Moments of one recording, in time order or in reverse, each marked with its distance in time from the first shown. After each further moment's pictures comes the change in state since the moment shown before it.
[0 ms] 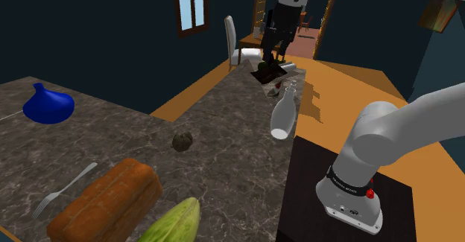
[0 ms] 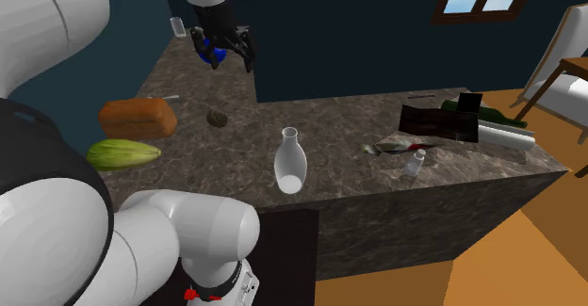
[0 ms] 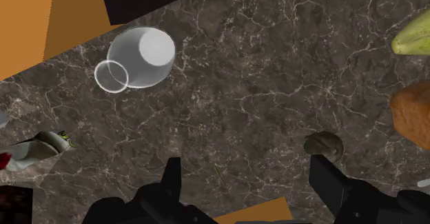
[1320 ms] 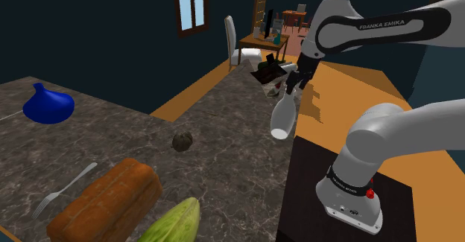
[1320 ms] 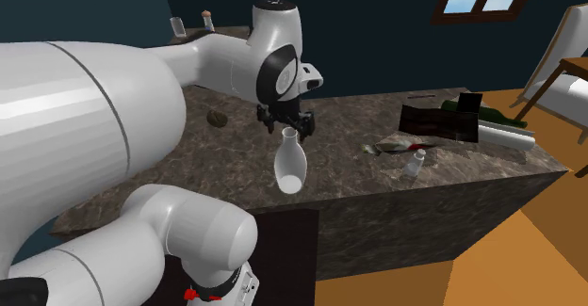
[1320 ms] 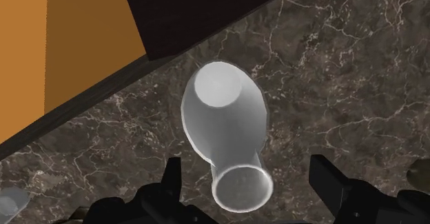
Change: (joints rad) arm -0.172 -0.164 -0.302 -0.486 -0.152 0.340 -0.197
